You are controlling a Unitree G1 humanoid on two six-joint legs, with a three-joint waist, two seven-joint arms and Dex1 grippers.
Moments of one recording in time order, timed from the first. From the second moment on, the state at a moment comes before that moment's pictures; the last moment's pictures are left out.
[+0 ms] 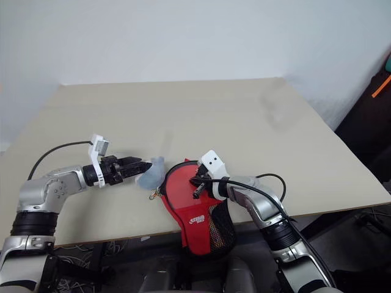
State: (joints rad) left arm -0.44 0.63 0.11 0.25 -0.61 0.80 -0.93; right arm -0.46 -0.28 0.36 -0.05 0.30 0.78 0.58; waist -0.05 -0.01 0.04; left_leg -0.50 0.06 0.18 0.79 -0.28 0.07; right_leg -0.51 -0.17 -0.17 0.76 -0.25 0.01
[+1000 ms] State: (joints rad) left arm -0.33 0.54 0.12 0.14 -0.64 0.90 -0.90; right arm -0.46 -0.24 0.36 -0.02 0.25 0.76 0.59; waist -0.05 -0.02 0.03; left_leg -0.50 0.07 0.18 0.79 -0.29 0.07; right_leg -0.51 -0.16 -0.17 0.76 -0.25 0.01
